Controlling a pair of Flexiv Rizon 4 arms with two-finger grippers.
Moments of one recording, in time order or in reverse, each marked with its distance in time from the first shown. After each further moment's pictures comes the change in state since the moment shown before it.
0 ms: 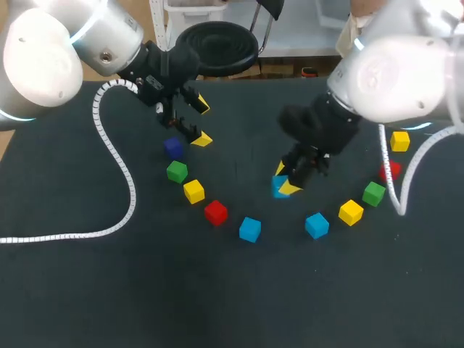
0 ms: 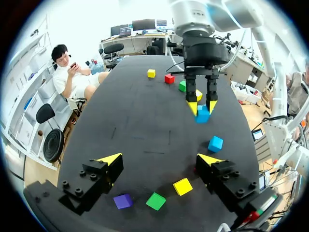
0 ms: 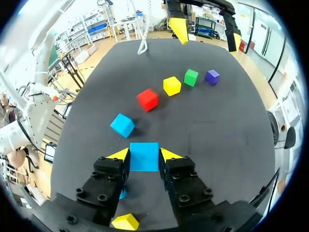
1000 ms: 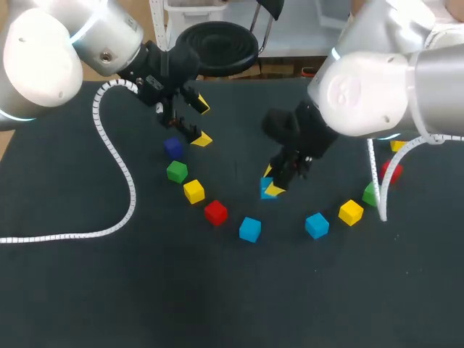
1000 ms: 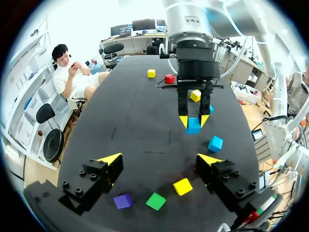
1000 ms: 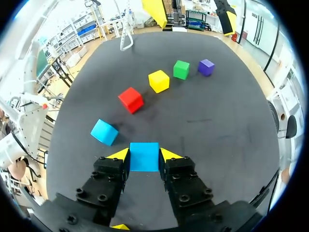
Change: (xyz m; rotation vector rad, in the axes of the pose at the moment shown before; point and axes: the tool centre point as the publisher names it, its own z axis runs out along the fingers) left arm 0.000 0.000 0.000 0.000 0.000 0.000; right arm -0.002 -0.021 0.025 0.036 0.031 0.085
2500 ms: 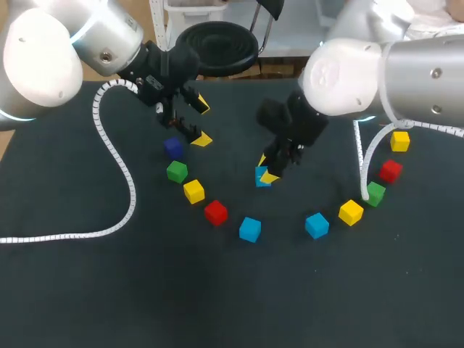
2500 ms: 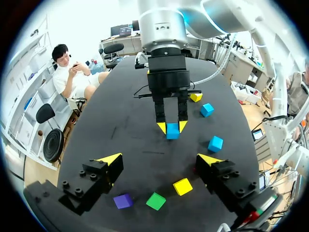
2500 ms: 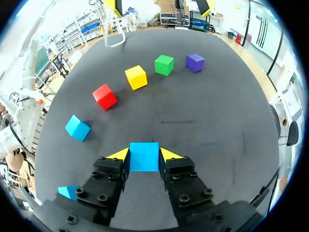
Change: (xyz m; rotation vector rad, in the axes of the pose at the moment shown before) left arm 0.000 0.000 0.000 0.000 0.000 0.000; right arm 0.002 -0.051 0.016 -0.024 0.001 -0.039
